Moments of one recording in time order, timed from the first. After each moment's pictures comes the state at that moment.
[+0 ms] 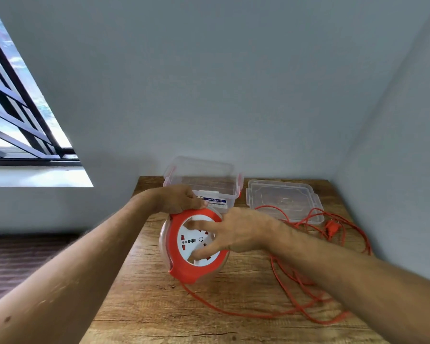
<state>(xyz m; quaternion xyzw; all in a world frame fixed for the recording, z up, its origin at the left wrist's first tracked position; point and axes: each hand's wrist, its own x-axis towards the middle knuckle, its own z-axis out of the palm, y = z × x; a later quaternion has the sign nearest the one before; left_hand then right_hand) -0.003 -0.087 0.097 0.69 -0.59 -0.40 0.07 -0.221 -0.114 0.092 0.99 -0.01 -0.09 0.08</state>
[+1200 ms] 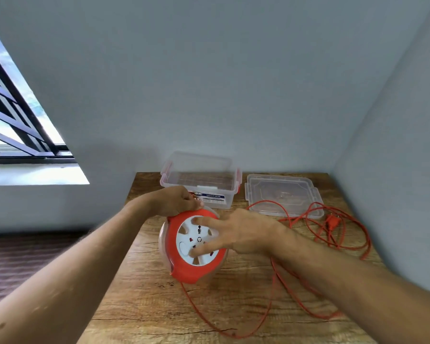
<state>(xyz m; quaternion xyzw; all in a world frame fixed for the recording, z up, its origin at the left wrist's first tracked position) 0.008 -0.090 0.070 0.68 -0.60 -0.41 0.10 -0.234 -0.113 0.078 0.99 0.03 -0.04 0.10</state>
